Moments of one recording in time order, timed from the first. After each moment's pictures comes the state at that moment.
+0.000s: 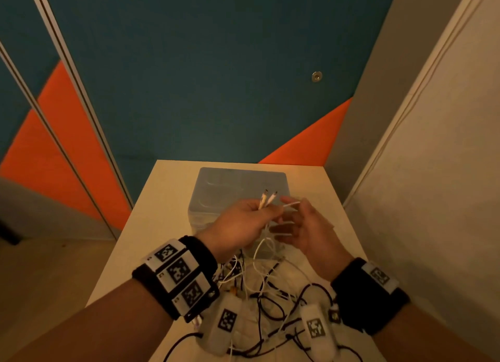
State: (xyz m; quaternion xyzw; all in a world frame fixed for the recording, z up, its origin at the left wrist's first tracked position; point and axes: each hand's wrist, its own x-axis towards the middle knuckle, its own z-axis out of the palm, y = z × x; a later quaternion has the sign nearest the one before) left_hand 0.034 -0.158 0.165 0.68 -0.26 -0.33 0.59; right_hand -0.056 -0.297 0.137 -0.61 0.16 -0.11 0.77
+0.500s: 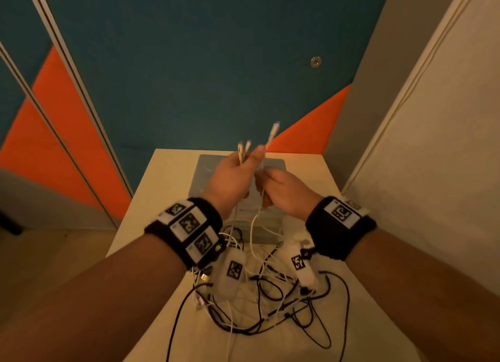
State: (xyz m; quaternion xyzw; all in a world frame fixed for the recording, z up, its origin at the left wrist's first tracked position) left_hand 0.058 -0.173 0.182 0.70 -0.19 -0.18 0.67; right_hand -0.003 -0.288 0.170 -0.87 0.07 -0.07 0.49
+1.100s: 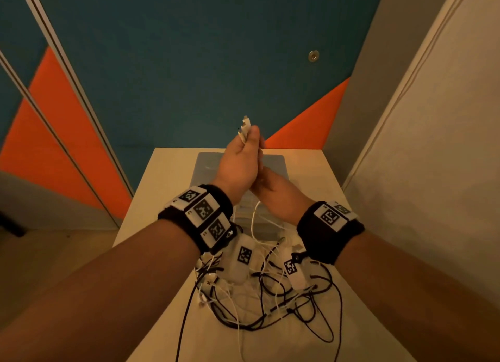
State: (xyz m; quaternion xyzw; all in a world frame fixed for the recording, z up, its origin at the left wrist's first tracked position) left_hand 0.059 -0.193 0.195 0.64 -0.21 -0.15 0.73; right_hand 0.001 -0.277 0.147 -0.85 -0.01 -0.11 0.52
